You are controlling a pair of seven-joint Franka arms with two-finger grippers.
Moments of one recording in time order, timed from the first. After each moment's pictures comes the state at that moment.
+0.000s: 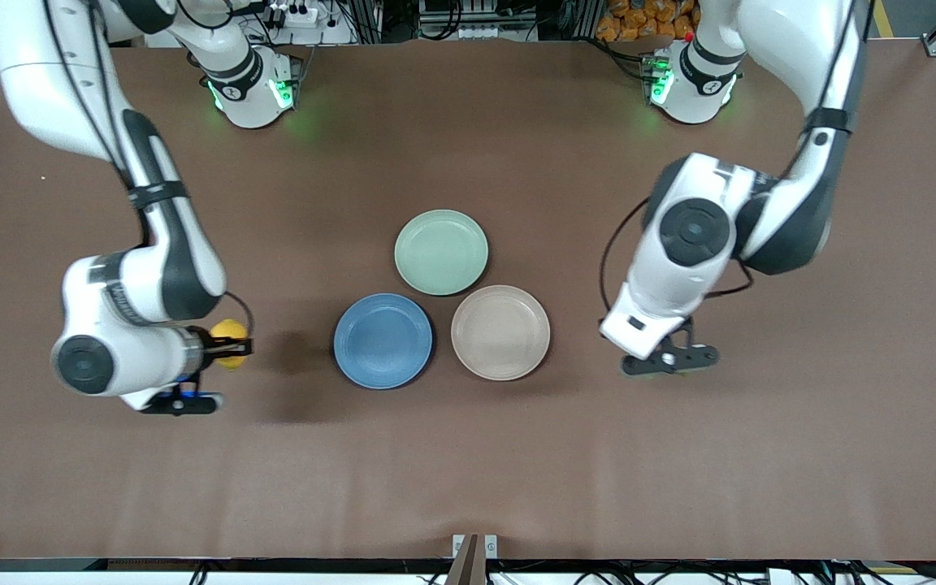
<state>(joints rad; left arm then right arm) -0.36 0.50 -0.06 -1.48 0.15 1.96 -0.56 0.02 0.67 0.07 -1.40 -0.02 1.78 0.07</state>
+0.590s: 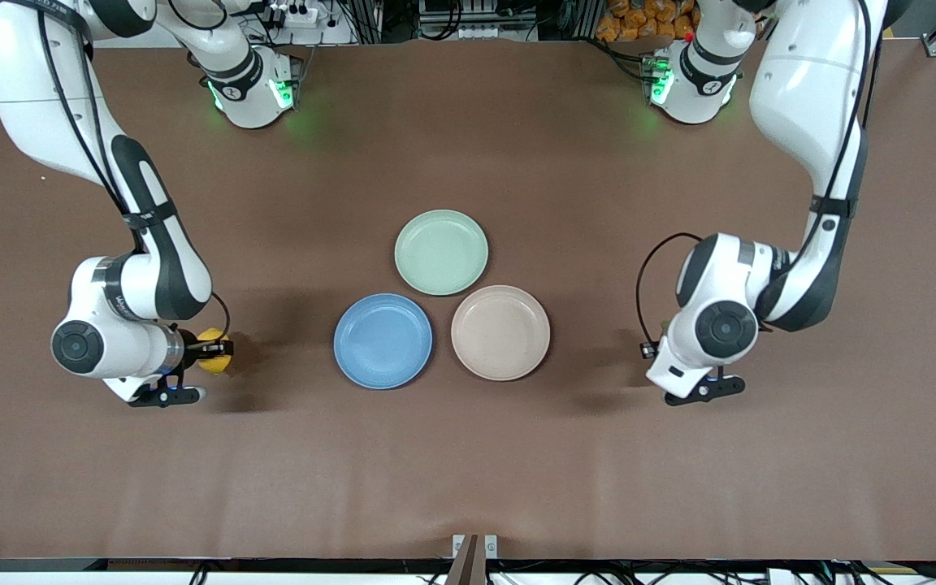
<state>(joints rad) -0.22 0.69 -0.06 -1.51 0.15 1.98 -0.56 -0.01 0.66 0.03 -1.67 -0.02 2.12 -0.03</state>
